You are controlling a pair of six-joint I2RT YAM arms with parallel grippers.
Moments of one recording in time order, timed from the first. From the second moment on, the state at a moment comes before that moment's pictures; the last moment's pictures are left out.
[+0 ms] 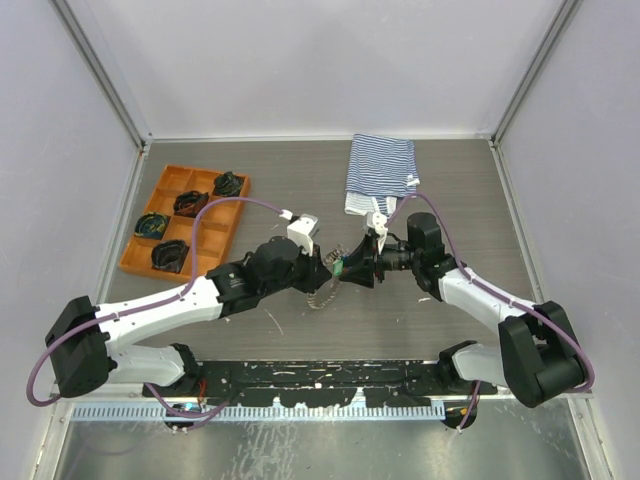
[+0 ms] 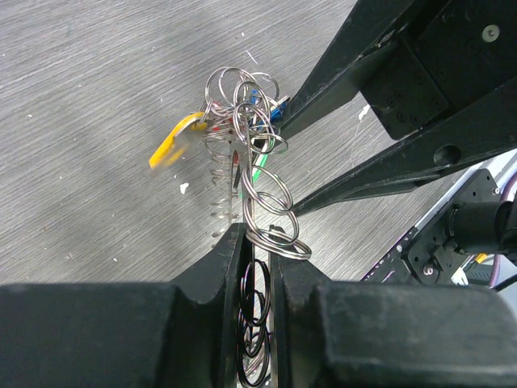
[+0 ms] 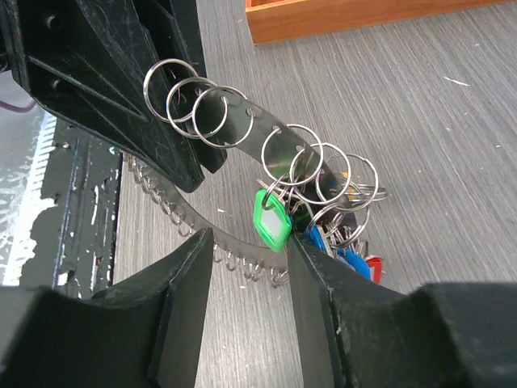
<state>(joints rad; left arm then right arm) -1.01 1.24 0.83 -0.09 -0.12 -0.53 0.38 1.24 0.55 0.27 -1.06 -0.18</state>
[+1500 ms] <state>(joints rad) -1.01 1.21 0.83 -0.05 -0.07 -0.50 0.34 1.19 0.49 0.54 -1.18 0.03</state>
